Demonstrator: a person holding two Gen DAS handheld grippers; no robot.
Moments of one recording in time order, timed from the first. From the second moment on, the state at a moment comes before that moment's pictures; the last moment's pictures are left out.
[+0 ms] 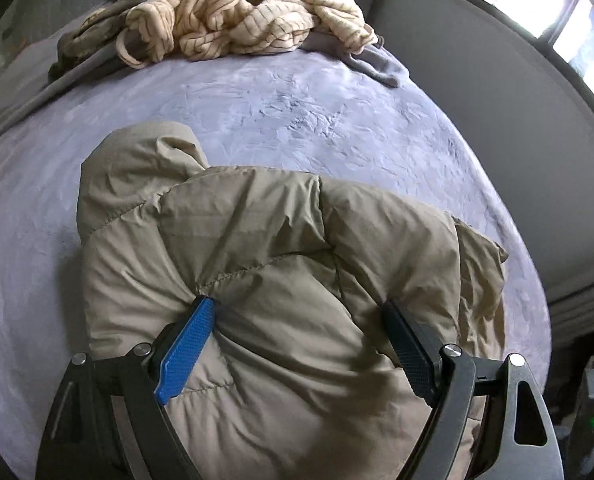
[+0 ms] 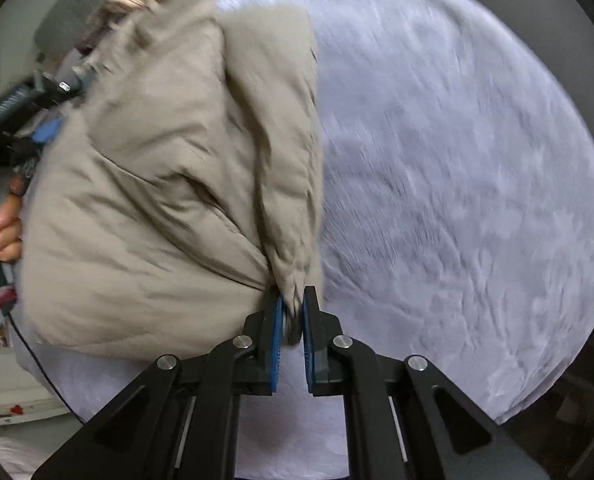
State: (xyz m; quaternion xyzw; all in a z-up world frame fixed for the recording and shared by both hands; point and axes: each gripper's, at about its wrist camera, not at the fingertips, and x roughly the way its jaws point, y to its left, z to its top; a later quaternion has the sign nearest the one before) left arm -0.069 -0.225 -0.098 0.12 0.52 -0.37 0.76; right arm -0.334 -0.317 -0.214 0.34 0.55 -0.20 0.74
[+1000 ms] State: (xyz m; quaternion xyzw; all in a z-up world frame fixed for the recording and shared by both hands) left arm -0.072 -0.228 -0.109 0.16 0.52 -0.36 0.76; right arm -0.216 -0.423 -0.225 0.48 0.45 -0.14 0.74
